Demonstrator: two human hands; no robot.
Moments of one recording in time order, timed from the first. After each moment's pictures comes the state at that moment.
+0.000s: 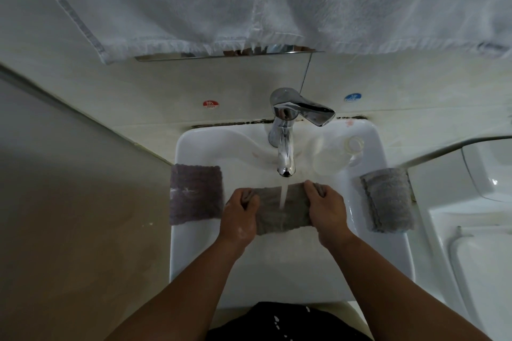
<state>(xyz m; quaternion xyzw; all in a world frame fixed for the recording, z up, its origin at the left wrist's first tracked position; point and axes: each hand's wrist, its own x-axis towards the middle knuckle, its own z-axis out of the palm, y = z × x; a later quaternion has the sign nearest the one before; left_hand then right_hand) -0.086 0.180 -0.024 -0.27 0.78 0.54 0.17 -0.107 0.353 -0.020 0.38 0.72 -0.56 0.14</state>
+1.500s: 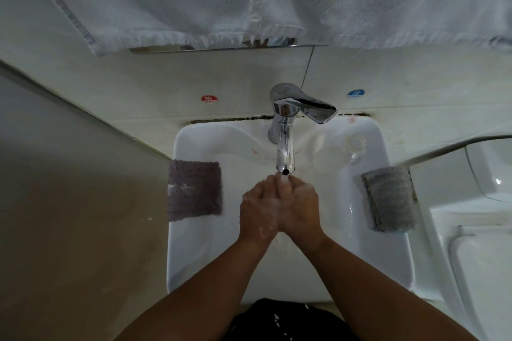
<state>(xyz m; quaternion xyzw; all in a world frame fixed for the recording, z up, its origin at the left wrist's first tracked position) -0.094 0.227 -0.015 -0.10 0.88 0.45 0.09 -0.103 0.310 -0.010 0.10 0.84 -0.53 0.04</state>
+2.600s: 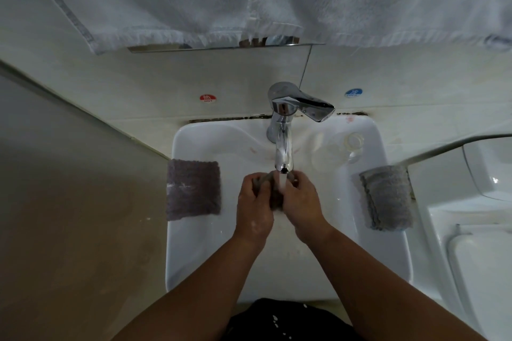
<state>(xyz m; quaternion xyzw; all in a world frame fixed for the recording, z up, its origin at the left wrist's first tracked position) -0.093 0.222 -0.004 -0.29 0.68 0.67 0.11 -0.110 0.315 -0.007 0.28 0.69 -0.64 0.20</state>
